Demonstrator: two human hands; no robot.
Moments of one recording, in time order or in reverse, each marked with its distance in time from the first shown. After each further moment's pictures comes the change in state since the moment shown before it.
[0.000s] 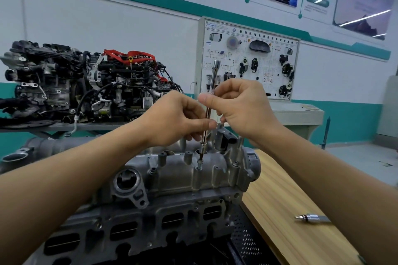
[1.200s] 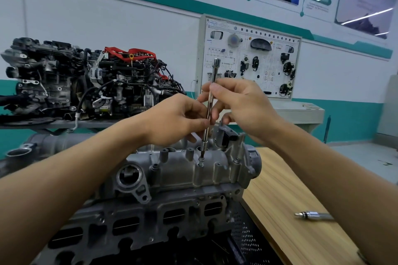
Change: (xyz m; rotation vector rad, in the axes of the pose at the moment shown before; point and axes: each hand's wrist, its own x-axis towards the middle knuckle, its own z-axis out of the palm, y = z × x) left_hand -0.002 -0.002 -0.001 0.024 -0.074 -0.020; right_hand -0.004 -0.005 -0.004 0.085 -0.230 0.039
